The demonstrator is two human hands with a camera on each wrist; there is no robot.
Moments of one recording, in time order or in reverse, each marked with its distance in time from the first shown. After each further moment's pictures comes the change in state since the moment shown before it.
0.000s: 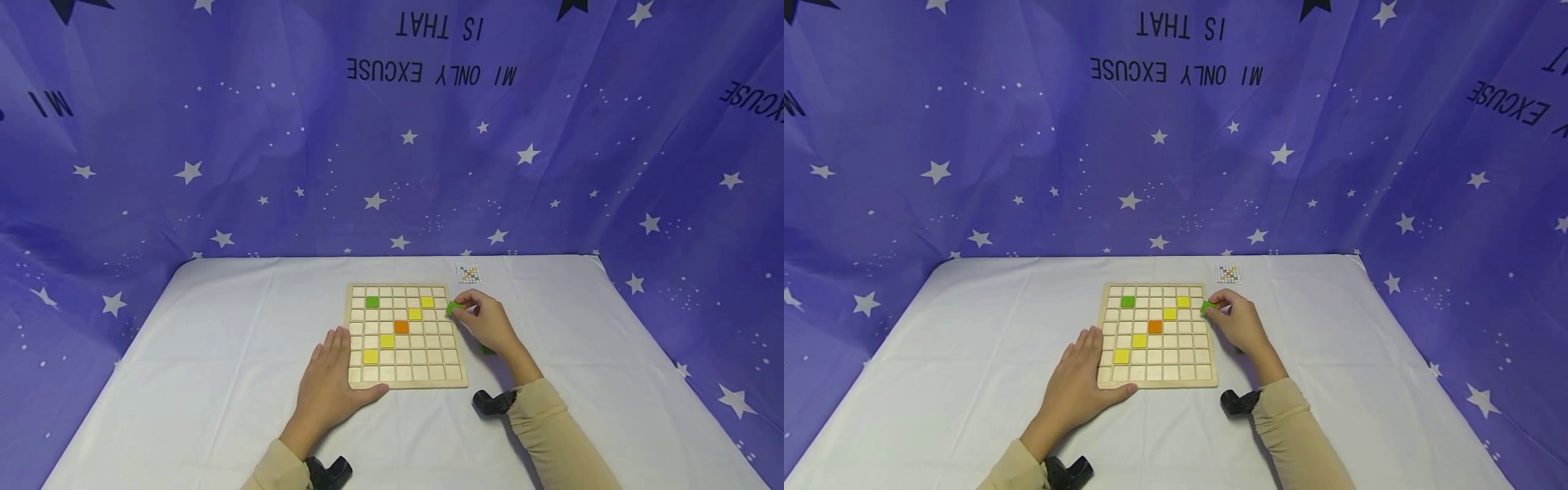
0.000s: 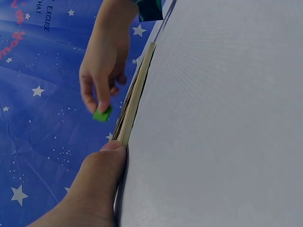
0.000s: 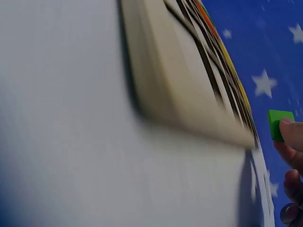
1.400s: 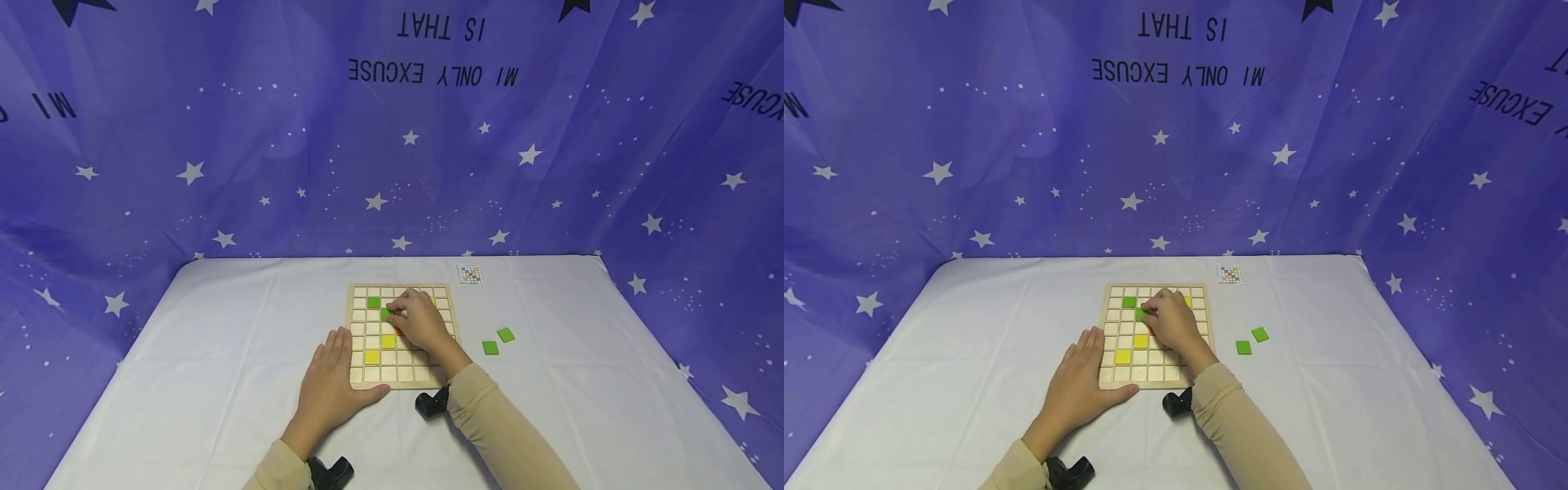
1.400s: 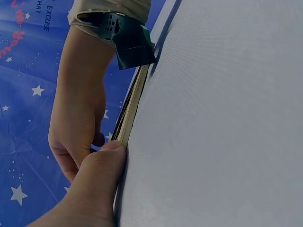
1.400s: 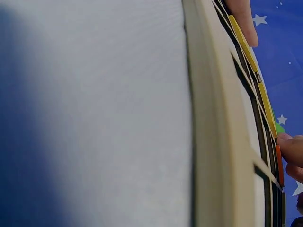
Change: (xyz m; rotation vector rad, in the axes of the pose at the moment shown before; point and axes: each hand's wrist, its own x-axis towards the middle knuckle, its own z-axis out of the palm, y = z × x) left_hand 0.001 -0.001 0.001 0.029 -0.001 0.000; right_hand 0.016 -0.073 0.092 -0.241 -0.134 -0.176
